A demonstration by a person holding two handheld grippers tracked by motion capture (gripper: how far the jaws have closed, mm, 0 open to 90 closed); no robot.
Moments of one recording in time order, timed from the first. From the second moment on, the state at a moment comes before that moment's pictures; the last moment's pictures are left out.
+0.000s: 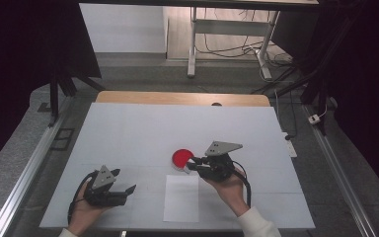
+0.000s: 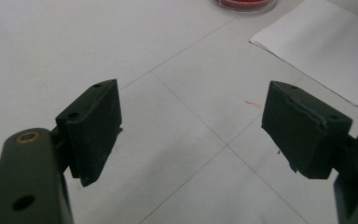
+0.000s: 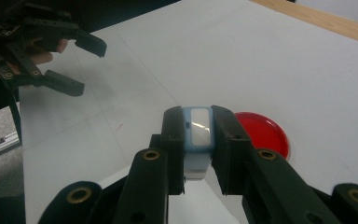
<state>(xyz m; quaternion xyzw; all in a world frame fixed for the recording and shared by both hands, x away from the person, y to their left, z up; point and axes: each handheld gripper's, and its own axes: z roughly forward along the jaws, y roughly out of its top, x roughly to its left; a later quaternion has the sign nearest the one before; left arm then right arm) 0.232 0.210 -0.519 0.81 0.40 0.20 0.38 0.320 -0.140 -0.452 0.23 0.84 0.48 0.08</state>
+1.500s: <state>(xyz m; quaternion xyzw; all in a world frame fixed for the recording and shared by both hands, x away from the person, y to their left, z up) 0.242 0.175 -0.512 0.82 0.37 0.19 0.40 0.307 -0.125 -0.453 0.22 0.84 0.49 0.08</state>
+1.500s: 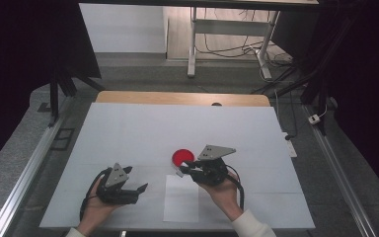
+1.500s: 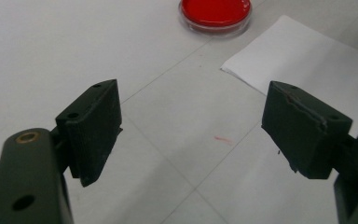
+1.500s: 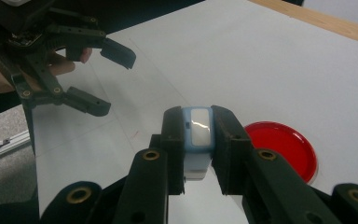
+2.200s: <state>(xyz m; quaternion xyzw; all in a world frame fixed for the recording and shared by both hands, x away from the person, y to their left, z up) 0.254 0.143 -0.505 0.83 0.34 0.19 0.40 0.307 -0.123 -0.455 0.23 0.84 0.49 0.09</state>
